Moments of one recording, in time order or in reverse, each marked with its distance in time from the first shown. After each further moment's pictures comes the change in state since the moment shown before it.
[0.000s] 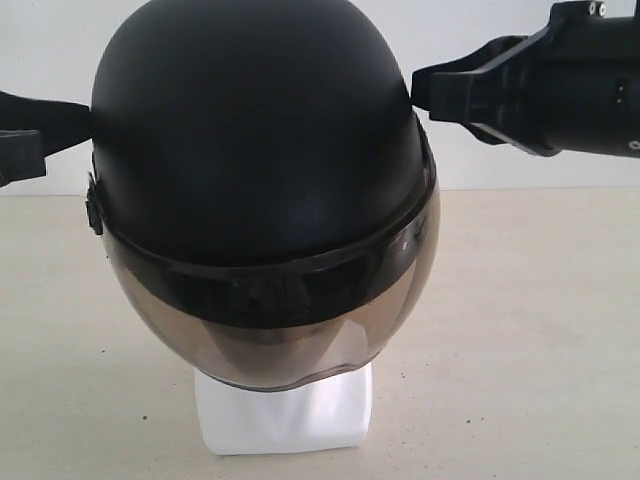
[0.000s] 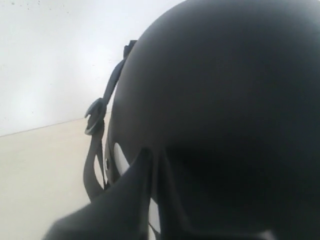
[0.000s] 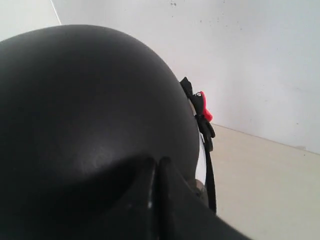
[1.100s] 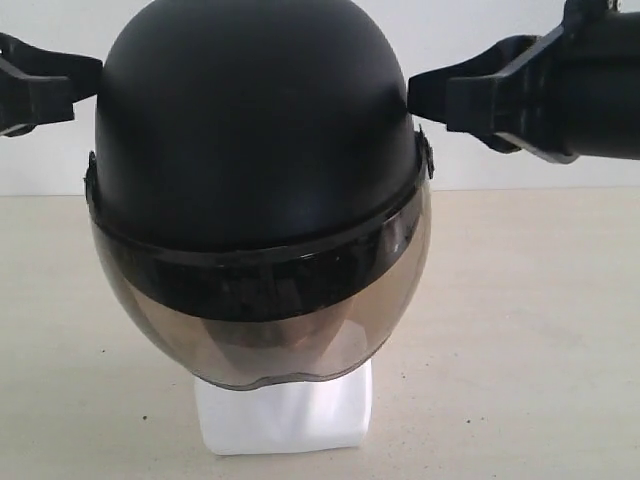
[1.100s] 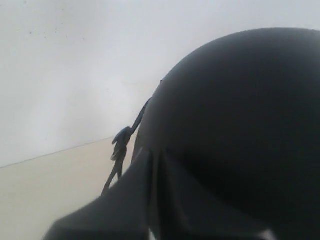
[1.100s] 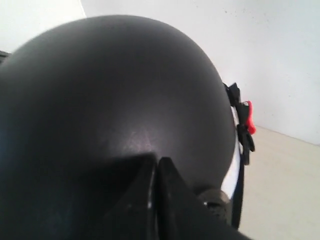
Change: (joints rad) left arm 0.001 0.088 -0.092 -0.154 -0.038 0.183; right arm -0.007 -0.066 0.000 -0.198 -0.075 0.188
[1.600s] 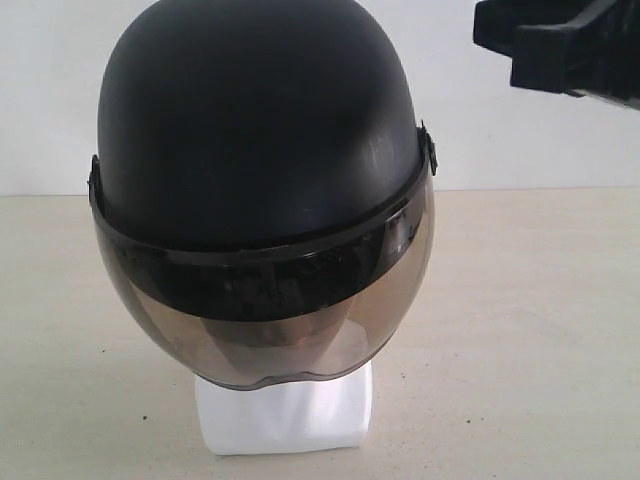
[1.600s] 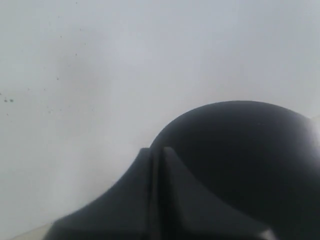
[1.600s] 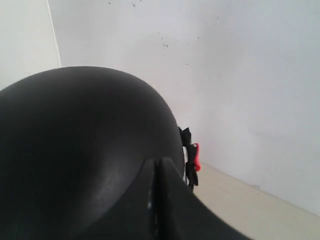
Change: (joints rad) left arm -0.002 -0.208 -0.003 0.074 -0.014 0.000; right arm 0.007 -0.116 0.000 -0.052 0.146 -0.072
